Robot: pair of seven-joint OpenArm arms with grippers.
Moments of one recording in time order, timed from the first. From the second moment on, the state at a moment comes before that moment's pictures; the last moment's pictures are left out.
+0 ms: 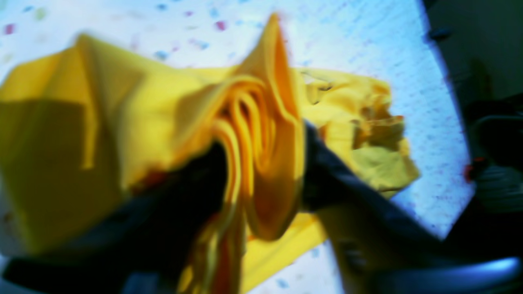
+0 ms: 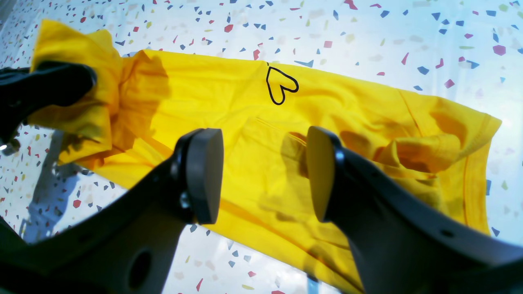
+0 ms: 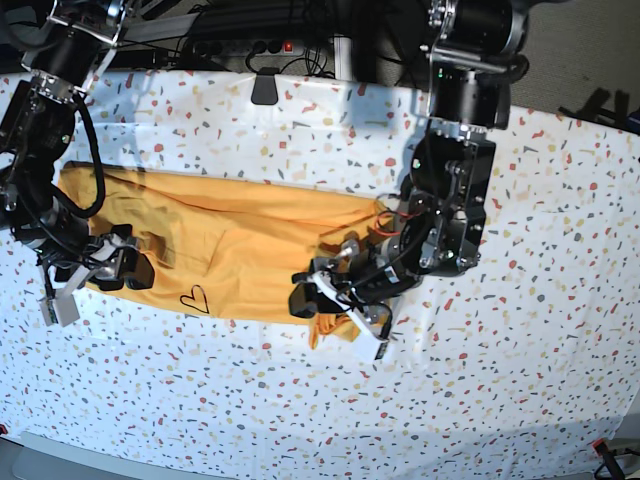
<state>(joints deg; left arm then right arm) -16.7 8.2 7.0 74.2 -33.3 -22.0 46.4 6.8 18.2 27.2 98.9 42.2 32.9 -69.5</state>
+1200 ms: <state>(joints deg) -22.7 7.9 22.0 74.2 -14.4 -23.1 50.5 6.9 27.8 27.2 94.0 17.7 30.3 -57.9</state>
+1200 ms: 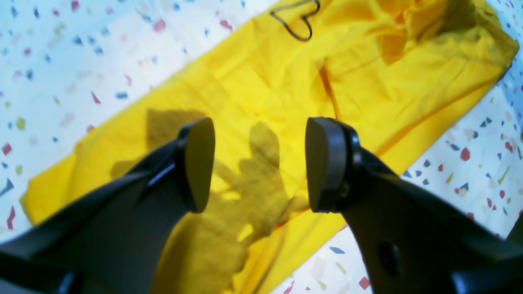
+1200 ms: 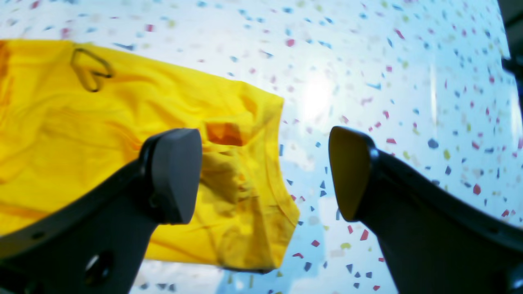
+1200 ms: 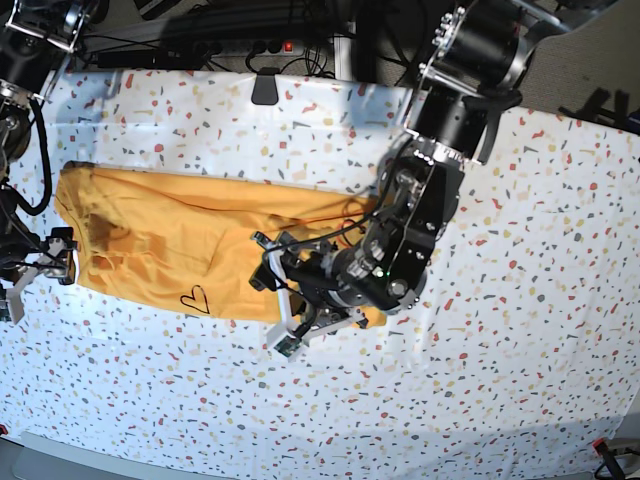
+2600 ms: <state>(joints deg) -23.0 7.9 22.0 75.8 -14.4 -23.3 52.7 18.4 32.5 36.5 46.0 36.6 34.0 -58.6</state>
